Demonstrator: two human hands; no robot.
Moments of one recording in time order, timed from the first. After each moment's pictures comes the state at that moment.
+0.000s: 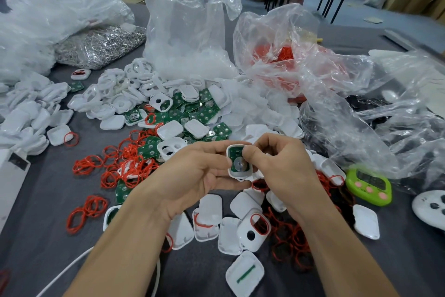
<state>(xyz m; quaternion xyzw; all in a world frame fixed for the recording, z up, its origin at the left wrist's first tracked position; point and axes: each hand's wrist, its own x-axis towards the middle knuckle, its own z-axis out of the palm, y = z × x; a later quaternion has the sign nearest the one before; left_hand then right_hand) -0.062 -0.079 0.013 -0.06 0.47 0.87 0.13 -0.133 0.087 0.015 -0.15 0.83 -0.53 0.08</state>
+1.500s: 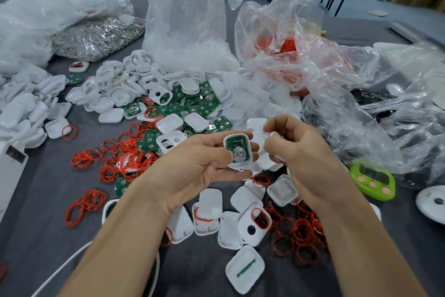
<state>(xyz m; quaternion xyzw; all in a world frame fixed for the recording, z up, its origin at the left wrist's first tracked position) -0.064 -0.077 0.016 -0.09 0.46 0.87 0.12 -0.142 0.104 0.030 -0.14 0.74 -0.64 0.17</state>
